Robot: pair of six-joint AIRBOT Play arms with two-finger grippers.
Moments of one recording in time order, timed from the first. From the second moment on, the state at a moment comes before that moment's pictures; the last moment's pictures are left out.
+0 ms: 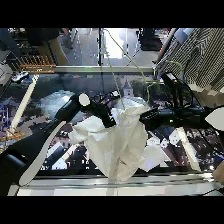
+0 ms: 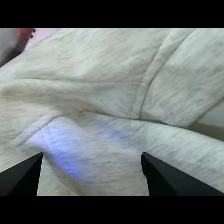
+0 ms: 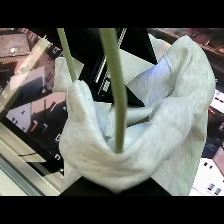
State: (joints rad) left arm -0.49 -1.80 1.75 0.96 -1.11 -0.66; right arm 0.24 -0.93 1.27 -1.02 1.24 1.30
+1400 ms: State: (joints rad) left arm -0.10 -1.57 1.75 0.54 -1.01 -0.78; right arm 0.24 -1.02 1.27 -1.12 1.42 1.29
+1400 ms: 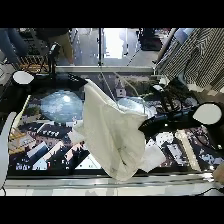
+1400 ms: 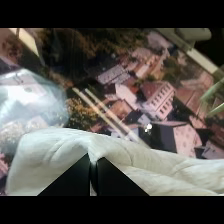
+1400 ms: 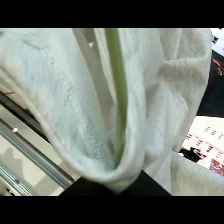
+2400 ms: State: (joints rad) left arm -0.08 -1.57 1.75 0.46 -1.04 -0.79; right arm 0.32 -1.07 1.19 -1.67 1.55 1.03
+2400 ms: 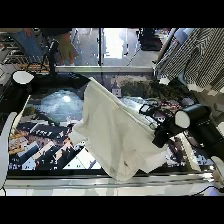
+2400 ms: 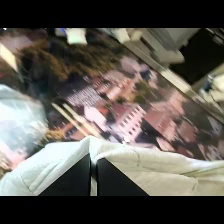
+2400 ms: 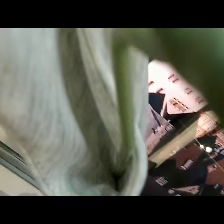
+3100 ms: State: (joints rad) left arm -0.08 -1.49 1.75 0.45 -1.01 -0.78; right arm 0.39 -1.21 1.17 -1.91 1.43 1.34
